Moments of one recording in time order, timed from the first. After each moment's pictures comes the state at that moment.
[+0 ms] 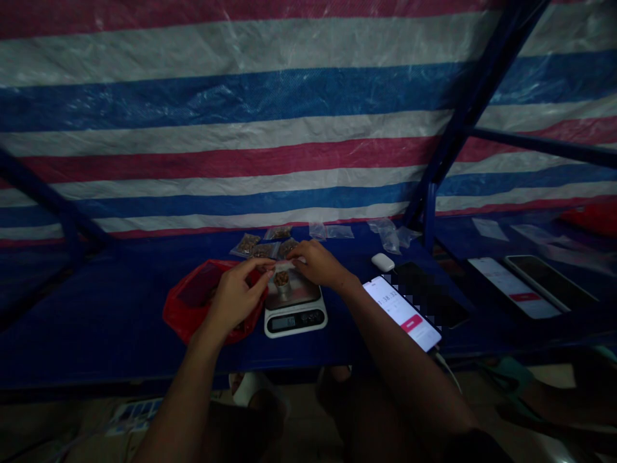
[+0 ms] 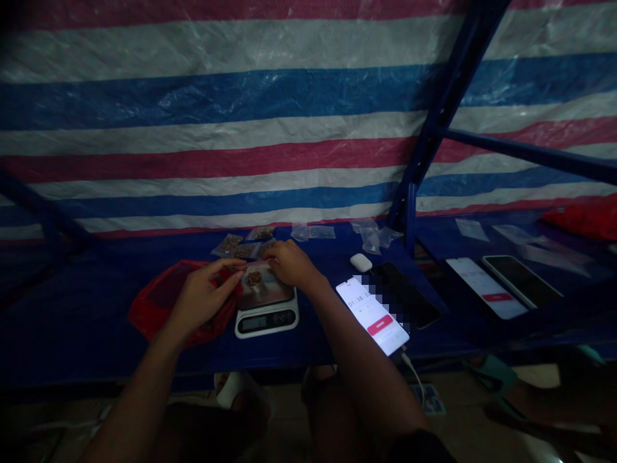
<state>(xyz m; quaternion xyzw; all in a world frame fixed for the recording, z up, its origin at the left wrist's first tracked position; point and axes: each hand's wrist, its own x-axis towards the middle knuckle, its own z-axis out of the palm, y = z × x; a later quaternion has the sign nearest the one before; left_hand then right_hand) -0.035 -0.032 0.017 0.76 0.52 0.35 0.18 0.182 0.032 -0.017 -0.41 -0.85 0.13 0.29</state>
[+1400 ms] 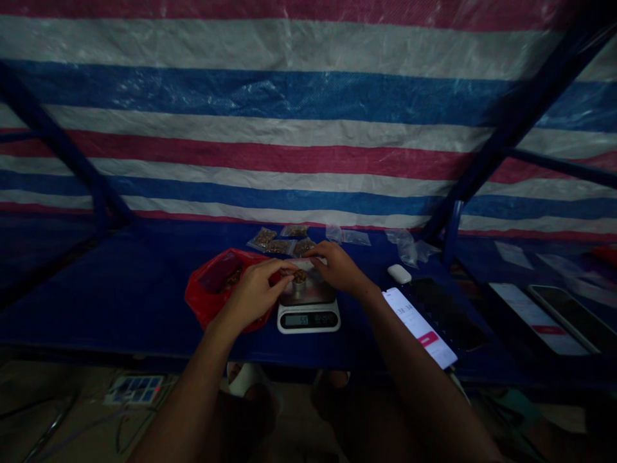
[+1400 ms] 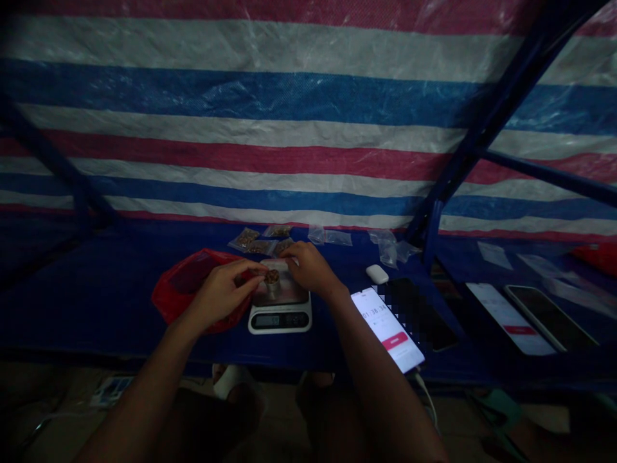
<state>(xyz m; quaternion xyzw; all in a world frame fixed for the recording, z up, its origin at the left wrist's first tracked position) -0.040 -0.039 0.016 0.78 0.47 0.35 0.21 0.181 0.028 -0.017 -0.40 -0.84 0.15 0.34</state>
